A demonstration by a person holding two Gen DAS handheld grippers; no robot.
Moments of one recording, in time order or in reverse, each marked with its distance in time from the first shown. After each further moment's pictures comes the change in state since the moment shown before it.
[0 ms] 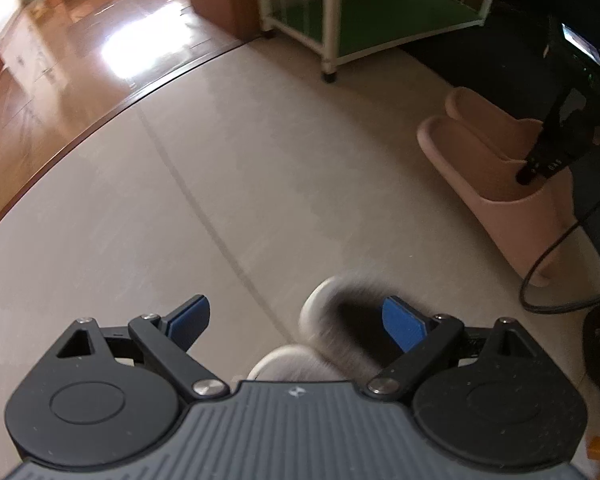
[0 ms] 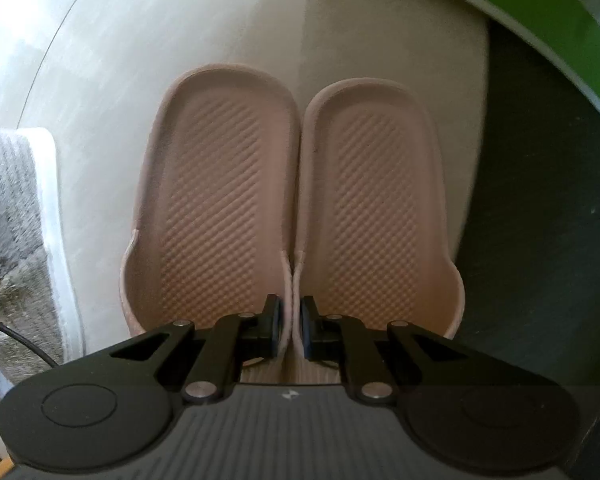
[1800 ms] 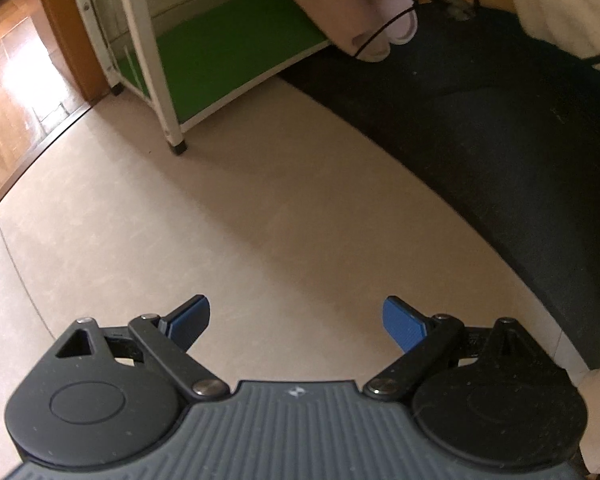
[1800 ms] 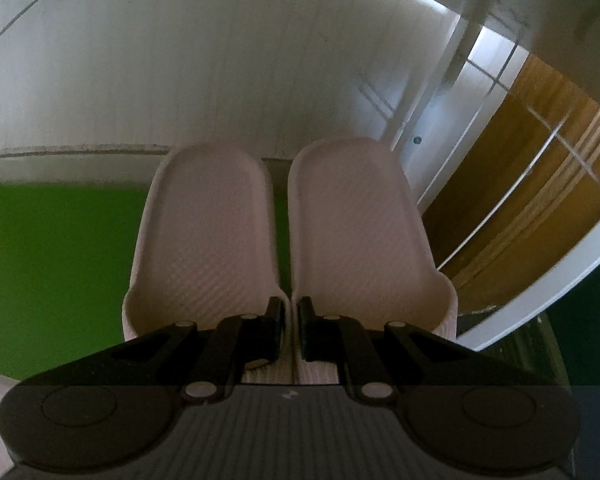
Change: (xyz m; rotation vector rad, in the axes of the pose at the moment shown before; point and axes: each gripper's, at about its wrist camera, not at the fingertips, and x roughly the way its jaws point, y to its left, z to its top) left arm 0.054 -0.098 0.125 0.154 0.029 -0.209; right arm -0.026 -0.324 0.086 0.280 -0.674 -0.348
